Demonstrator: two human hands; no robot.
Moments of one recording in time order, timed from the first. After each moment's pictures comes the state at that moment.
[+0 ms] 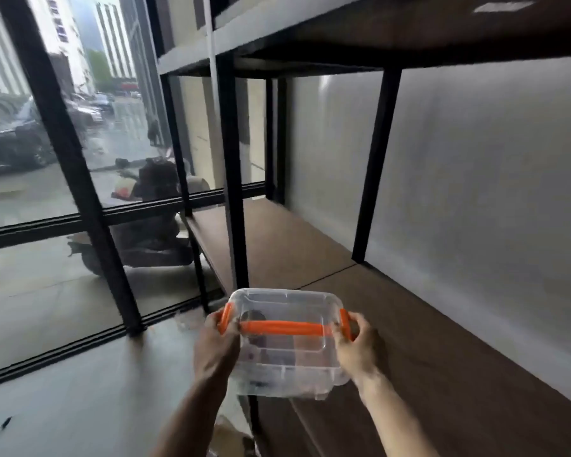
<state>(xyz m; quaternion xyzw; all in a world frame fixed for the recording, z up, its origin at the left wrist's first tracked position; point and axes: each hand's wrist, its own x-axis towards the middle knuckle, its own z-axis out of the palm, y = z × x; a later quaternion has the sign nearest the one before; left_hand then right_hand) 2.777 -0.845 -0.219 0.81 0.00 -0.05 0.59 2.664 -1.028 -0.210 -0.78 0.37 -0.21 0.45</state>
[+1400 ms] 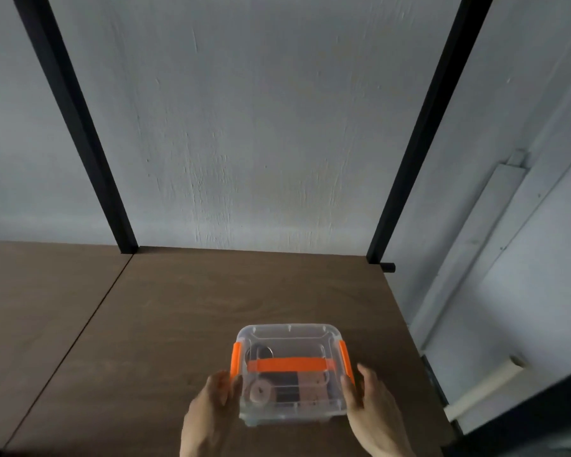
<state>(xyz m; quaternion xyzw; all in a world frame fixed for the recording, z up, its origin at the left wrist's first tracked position) 2.786 -1.007 -0.347 0.78 -0.44 -0.36 0.26 2.531 -1.023 -0.324 -0.54 0.78 -0.14 0.29</state>
